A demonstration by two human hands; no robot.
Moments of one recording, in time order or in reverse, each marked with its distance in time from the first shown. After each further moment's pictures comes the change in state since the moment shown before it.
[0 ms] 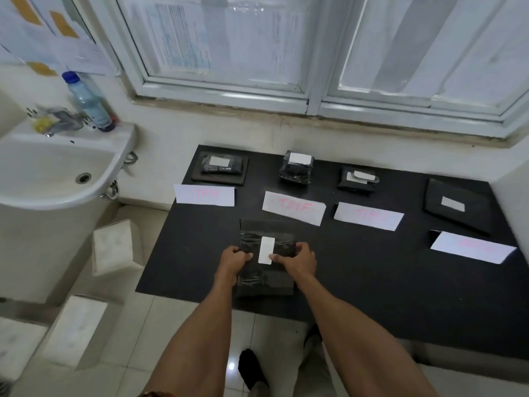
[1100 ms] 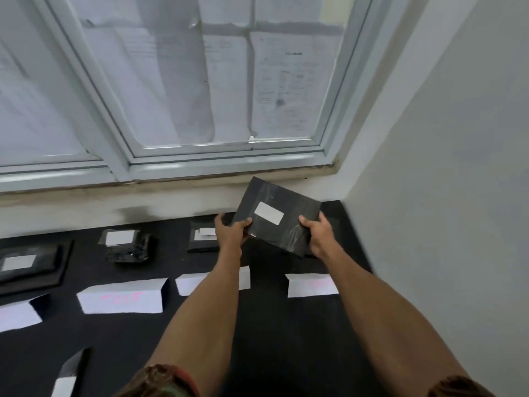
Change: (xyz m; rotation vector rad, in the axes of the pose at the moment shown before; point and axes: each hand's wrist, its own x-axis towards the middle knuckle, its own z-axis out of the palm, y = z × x) left_hand 0.000 0.212 0.509 -0.327 -0.198 0.203; right_hand 0.269 0.035 -0.489 1.017 0.123 0.024
